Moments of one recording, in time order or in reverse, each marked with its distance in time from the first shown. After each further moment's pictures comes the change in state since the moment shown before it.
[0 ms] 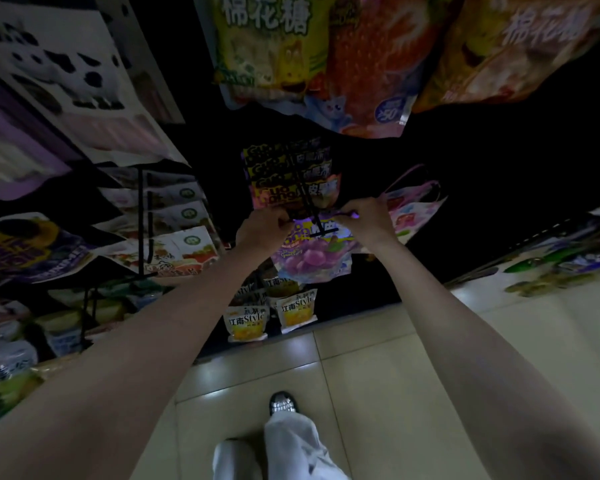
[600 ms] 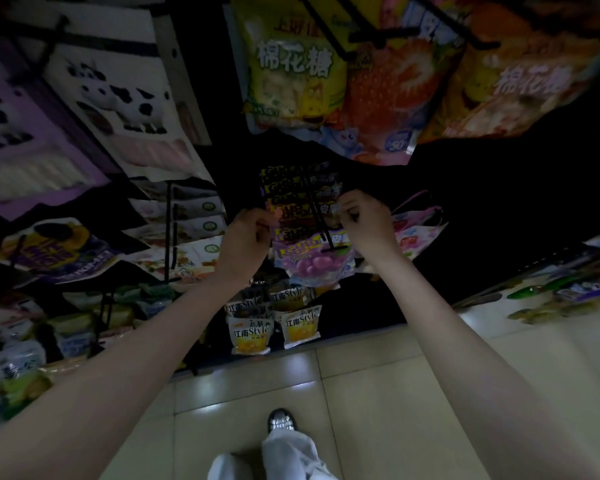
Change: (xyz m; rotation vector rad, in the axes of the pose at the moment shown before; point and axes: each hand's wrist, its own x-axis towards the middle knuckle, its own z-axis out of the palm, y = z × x) left_hand -0.042 -0.030 -0.031 -0.286 0.350 0.183; right_hand -0.018 -0.050 -0.022 0.083 0.182 -0.187
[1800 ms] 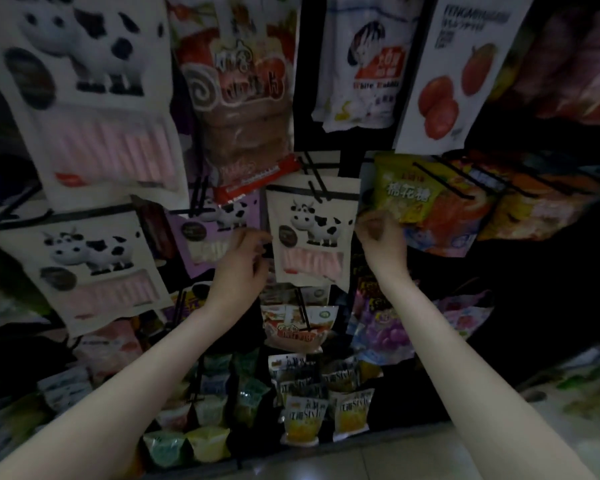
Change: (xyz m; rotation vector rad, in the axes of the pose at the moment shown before) left_hand -0.085 -0.026 -0.268 0.039 0.311 0.230; right_hand -0.064 -0.259 0.040 0.404 0.331 -0.079
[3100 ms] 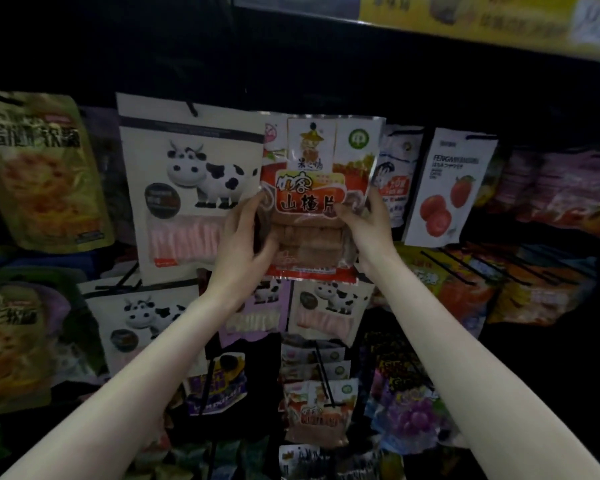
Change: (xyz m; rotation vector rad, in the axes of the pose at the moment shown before) left_hand 0.052 0.060 -0.131 -0.082 0.284 0.173; right_hand 0.012 -0.172 0.022 0.443 -0.093 -0.286
